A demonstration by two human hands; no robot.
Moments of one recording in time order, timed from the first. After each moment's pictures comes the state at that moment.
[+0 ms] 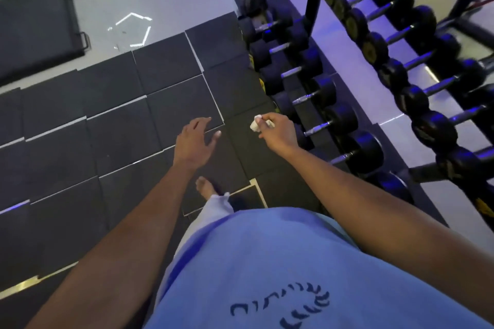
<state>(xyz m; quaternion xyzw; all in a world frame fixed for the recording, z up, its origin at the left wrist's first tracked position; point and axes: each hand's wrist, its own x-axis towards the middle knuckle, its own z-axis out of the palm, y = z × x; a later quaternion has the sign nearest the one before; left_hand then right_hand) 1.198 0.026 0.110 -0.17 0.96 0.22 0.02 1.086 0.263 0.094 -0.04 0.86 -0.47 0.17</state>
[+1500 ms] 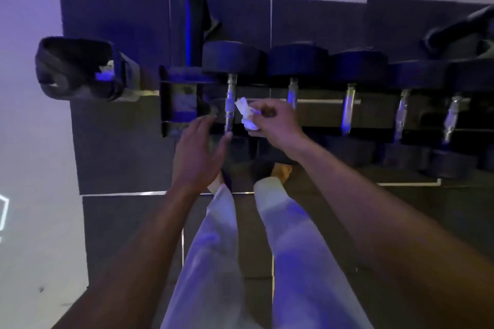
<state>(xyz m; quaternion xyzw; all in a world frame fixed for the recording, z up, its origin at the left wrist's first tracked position) 0.291 -0.197 -0.170 0.32 0.87 0.24 0.29 0.396 -0.015 -0.149 0.53 0.57 -0.63 0.03</state>
